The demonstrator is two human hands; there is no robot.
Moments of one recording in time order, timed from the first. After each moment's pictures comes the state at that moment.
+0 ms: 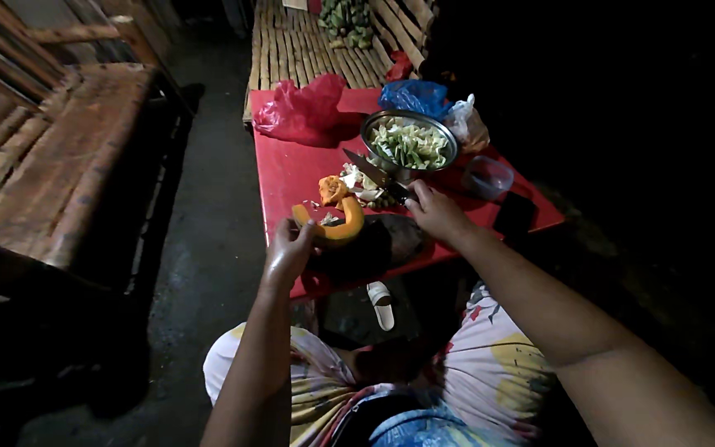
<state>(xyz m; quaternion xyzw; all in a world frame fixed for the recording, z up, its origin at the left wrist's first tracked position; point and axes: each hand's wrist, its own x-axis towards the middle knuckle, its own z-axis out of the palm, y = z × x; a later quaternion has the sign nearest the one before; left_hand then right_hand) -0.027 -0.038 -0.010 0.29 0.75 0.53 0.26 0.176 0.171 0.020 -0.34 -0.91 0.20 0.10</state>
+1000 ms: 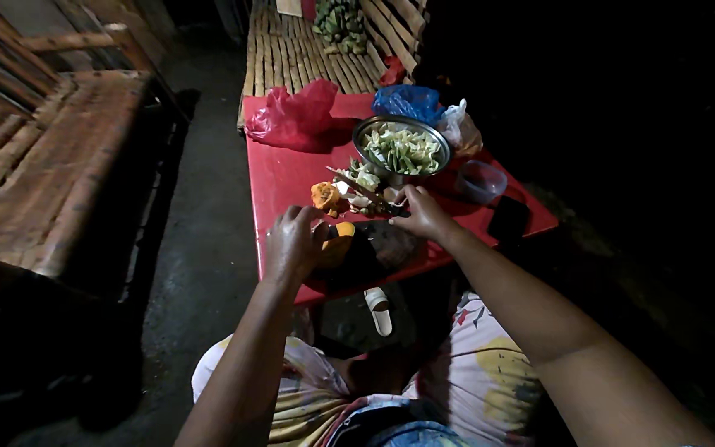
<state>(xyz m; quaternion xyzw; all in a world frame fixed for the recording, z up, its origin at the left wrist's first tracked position) -0.024 -0.010 0.006 0.53 0.79 0.31 0.00 0.164 0.194 0.005 -0.34 -0.89 0.28 0.13</state>
